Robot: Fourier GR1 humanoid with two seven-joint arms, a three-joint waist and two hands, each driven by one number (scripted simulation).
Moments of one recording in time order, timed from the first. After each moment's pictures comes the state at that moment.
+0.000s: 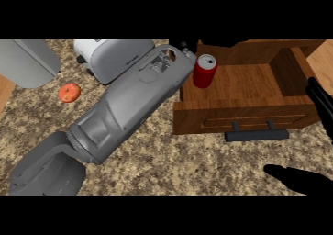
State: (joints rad) left arm -1.46 0.00 -0.61 -0.43 0.70 0.84 -0.12; right arm 0.02 -0.25 -0.03 -2.14 0.61 0.15 0.01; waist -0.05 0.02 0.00
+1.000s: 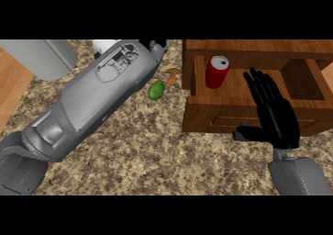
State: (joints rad) left arm -1.33 0.19 -0.62 -0.70 0.62 0.82 0.07; right arm -0.22 -0.17 0.06 -1.49 1.07 -0.23 -0.07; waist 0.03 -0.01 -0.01
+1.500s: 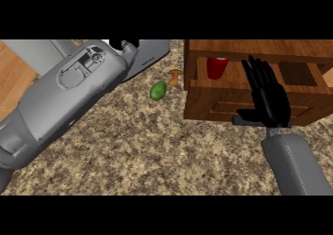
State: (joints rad) left arm -1.24 0.34 -0.64 -0.92 0.58 0.80 0.19; right arm -0.41 -0.17 0.00 -1.18 1.16 -0.40 -0.11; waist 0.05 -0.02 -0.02
